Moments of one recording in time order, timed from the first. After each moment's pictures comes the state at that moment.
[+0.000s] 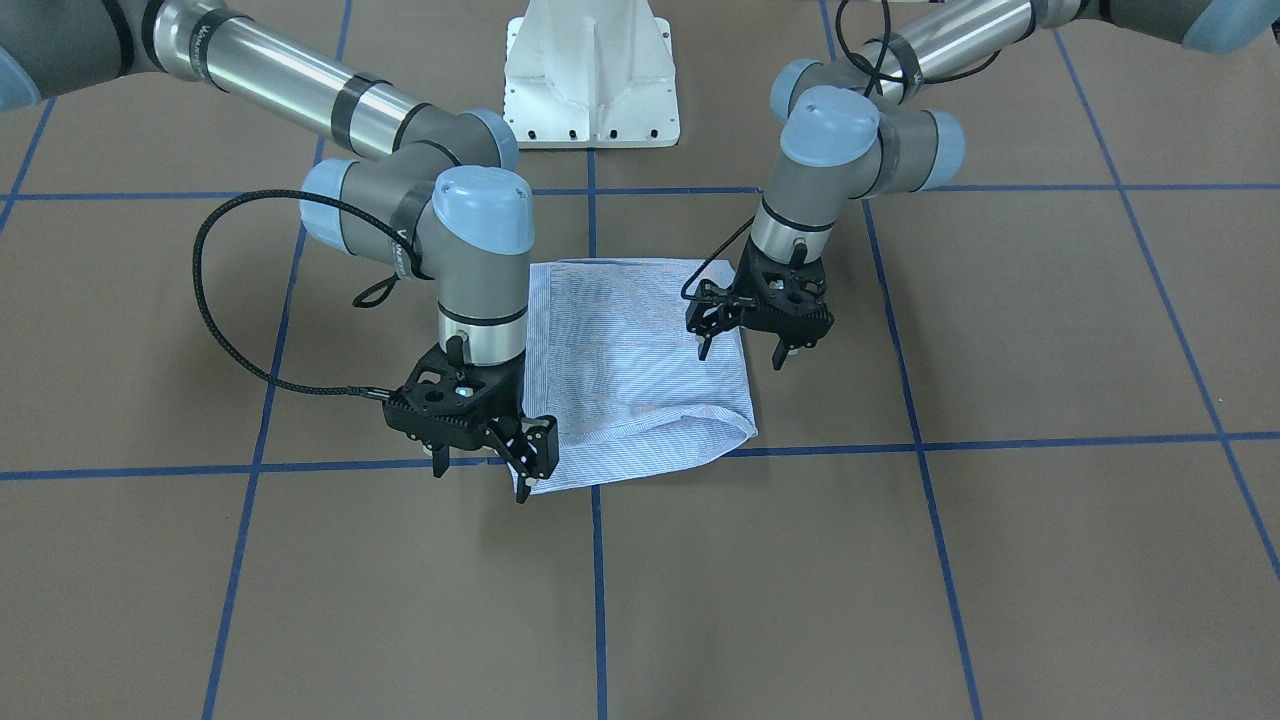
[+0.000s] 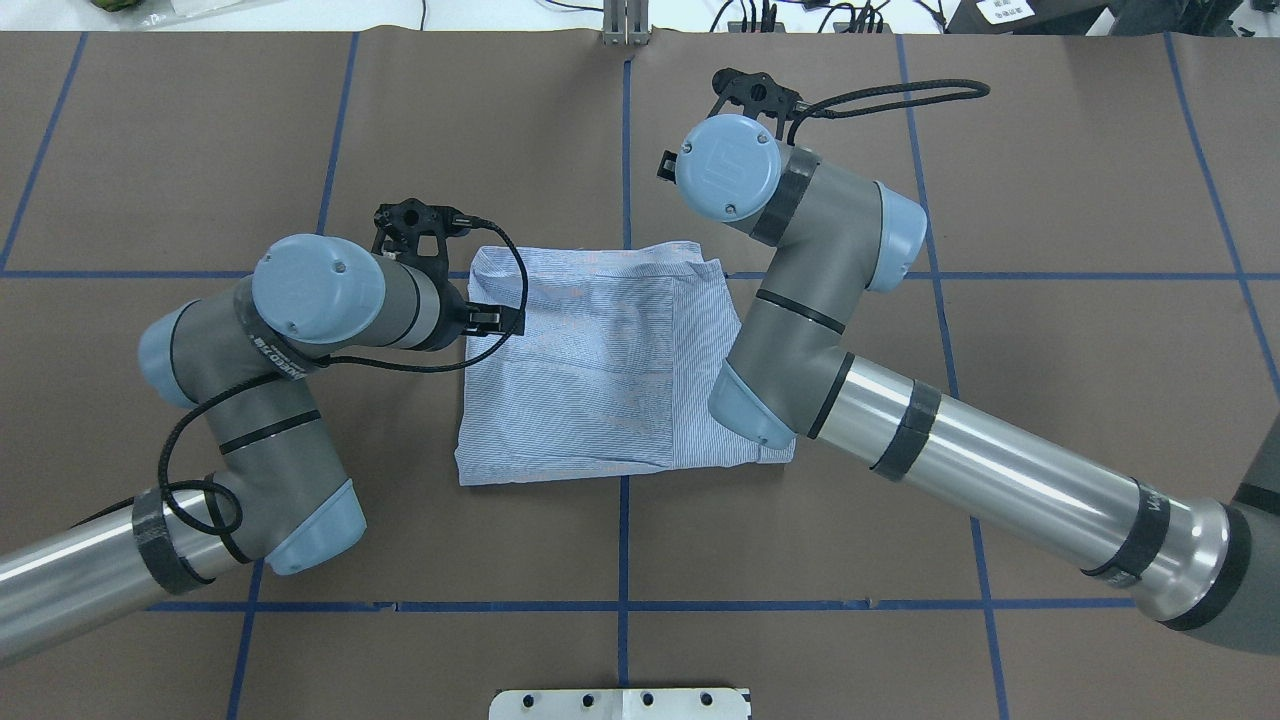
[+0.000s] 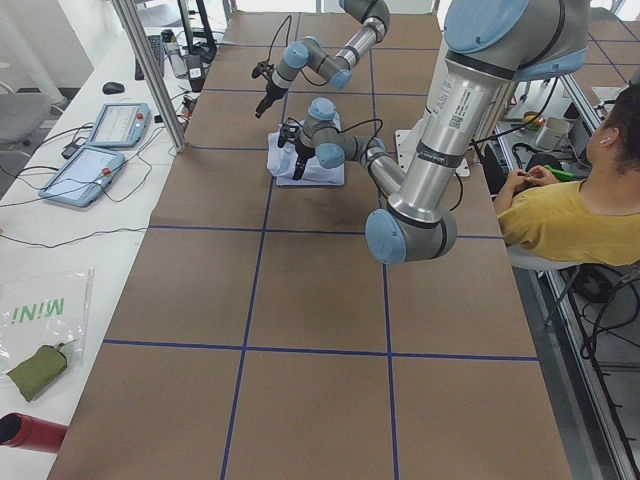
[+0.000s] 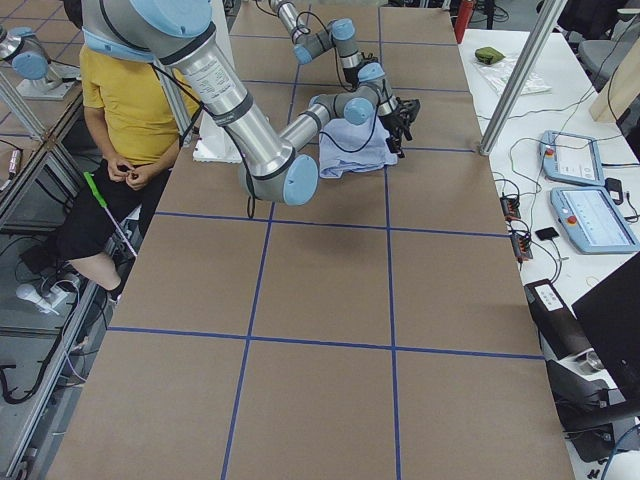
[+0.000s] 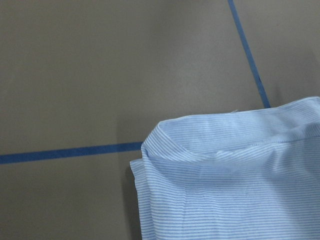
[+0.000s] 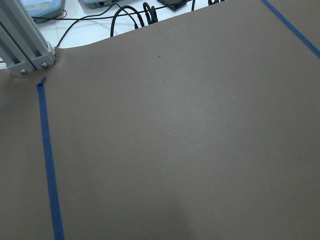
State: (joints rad) left arm -0.58 -2.09 -1.60 -2.00 -1.70 -1.12; right arm 0.64 -0.76 1.39 -1.40 1.47 1.48
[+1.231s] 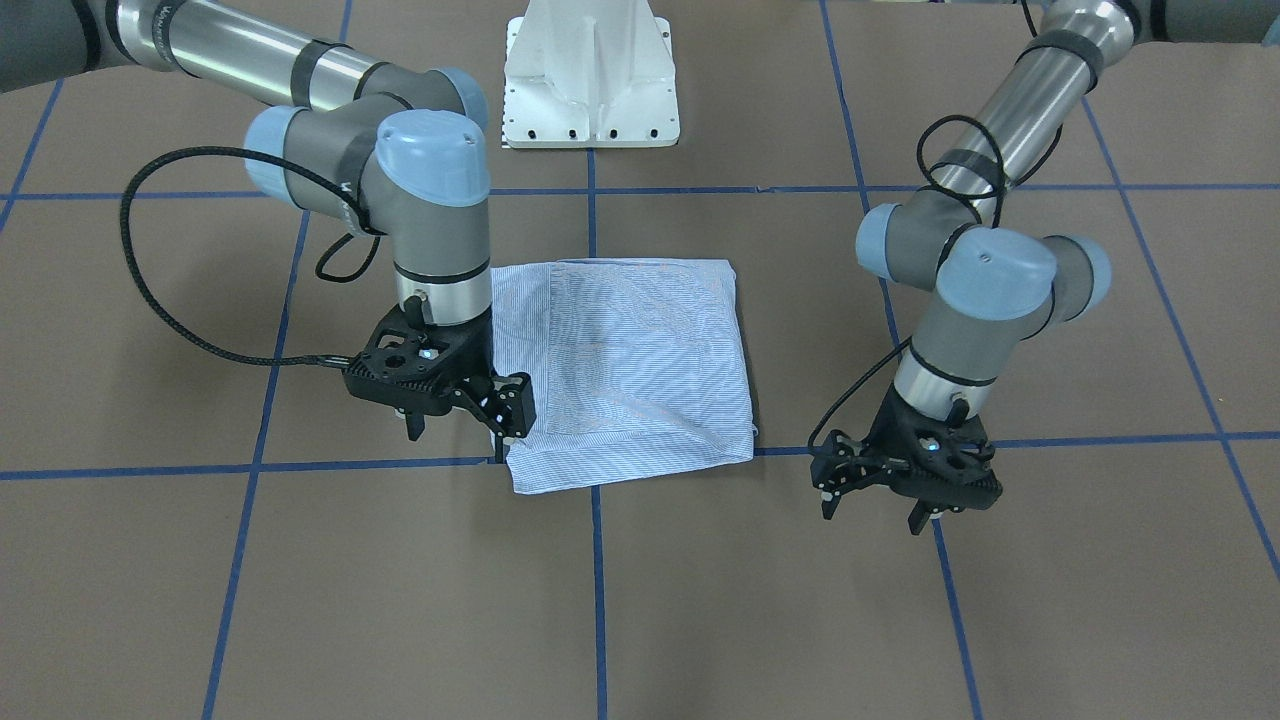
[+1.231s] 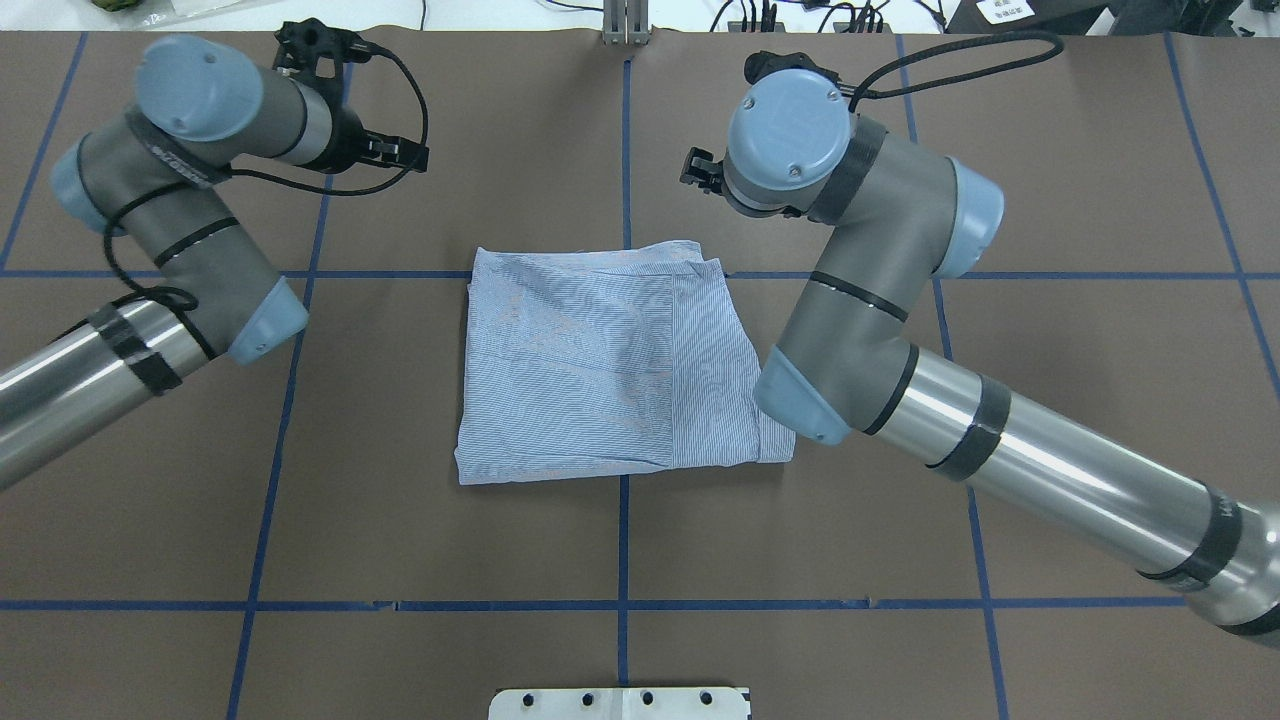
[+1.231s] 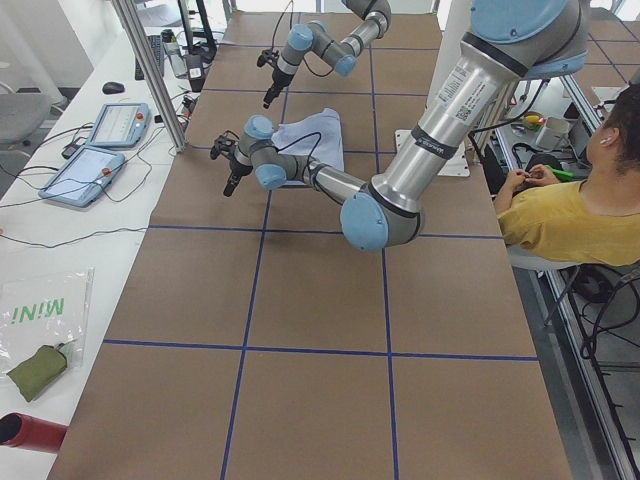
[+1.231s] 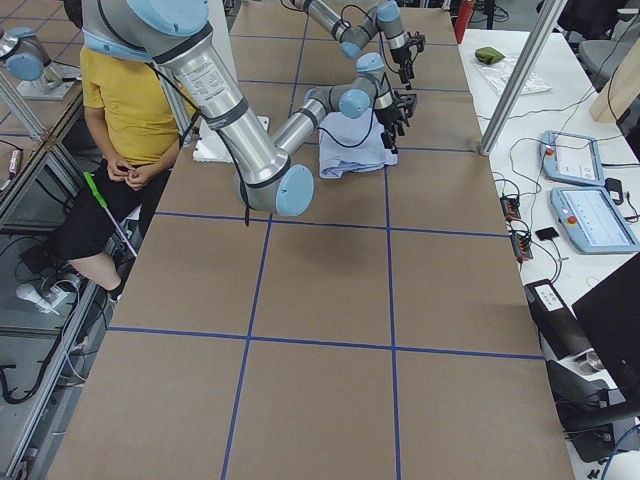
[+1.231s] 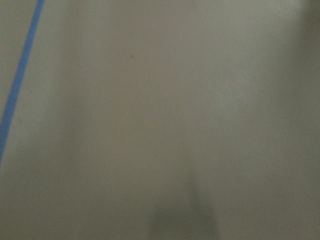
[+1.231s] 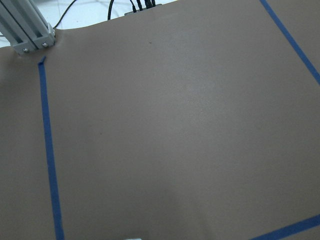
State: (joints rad) left arm -0.88 -2.12 -1.38 -2.23 -1.86 -0.82; right arm 0.70 -0.85 1.57 -1.49 1.64 1.36
